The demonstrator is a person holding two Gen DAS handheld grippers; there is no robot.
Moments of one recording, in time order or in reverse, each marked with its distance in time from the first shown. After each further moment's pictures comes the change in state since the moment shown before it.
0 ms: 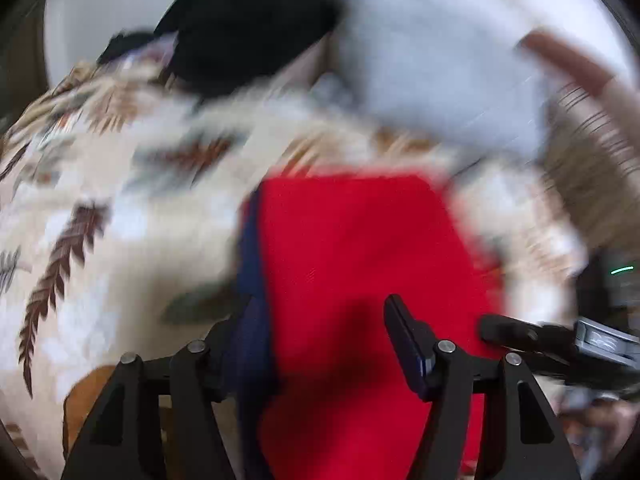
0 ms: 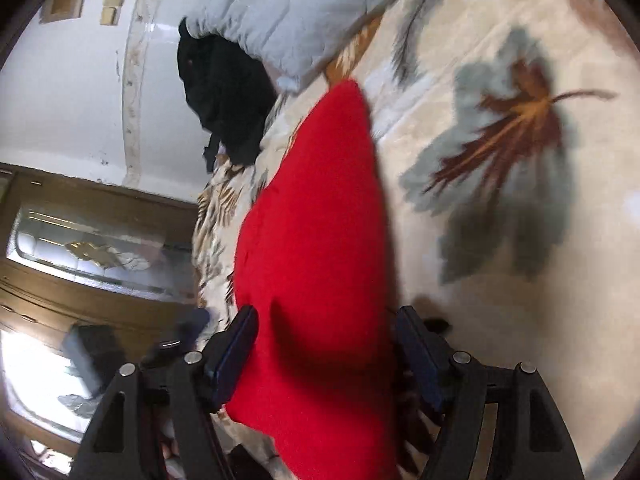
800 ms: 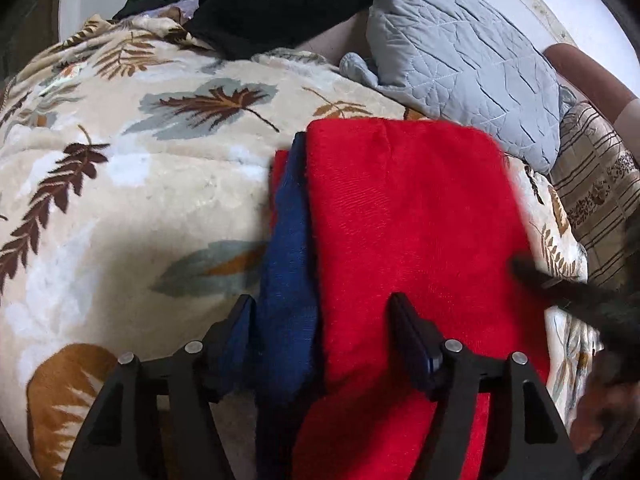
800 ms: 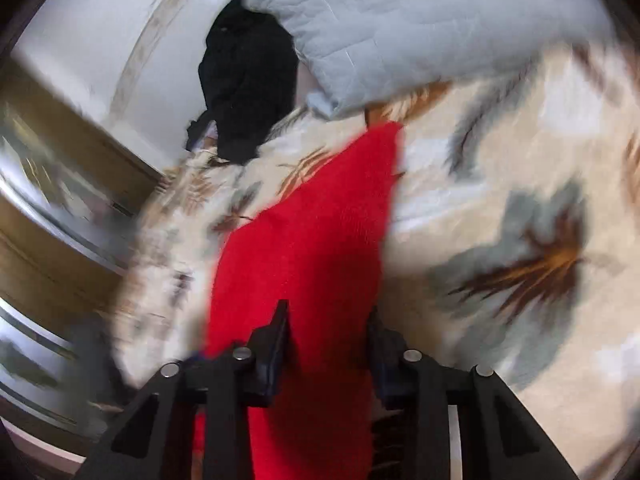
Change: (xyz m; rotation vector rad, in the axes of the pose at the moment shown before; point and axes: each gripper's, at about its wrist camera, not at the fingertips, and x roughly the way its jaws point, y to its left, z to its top) left arm 0.013 0.026 -0.018 -0.080 -0.008 -0.111; right arm 0.021 0.072 0.017 -0.367 -0.119 -0.382
